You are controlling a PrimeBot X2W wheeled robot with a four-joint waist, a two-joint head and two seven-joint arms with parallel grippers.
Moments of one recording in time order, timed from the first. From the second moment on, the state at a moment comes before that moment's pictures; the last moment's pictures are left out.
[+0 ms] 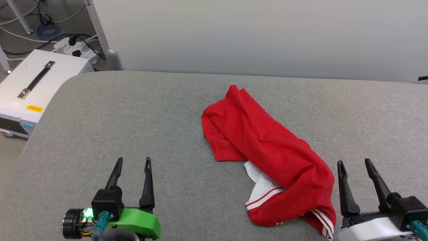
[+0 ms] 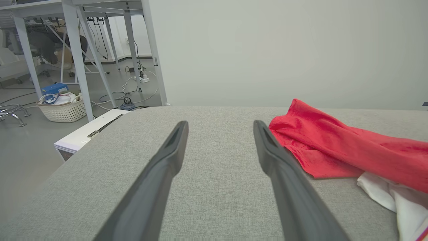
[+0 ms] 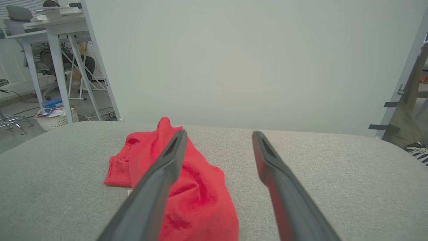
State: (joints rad) left arm 0.00 0.22 -0.25 0.08 -0.24 0.19 -0.26; right arm 0.12 -0.05 -0.02 -0.06 0.11 0.13 -0.26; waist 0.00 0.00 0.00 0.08
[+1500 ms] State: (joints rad) left arm -0.47 0.25 -0.41 0.23 -0.23 -0.13 -0.22; right arm 0.09 -0.05 0.00 -0.04 0.12 0.13 -0.26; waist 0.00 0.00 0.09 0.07
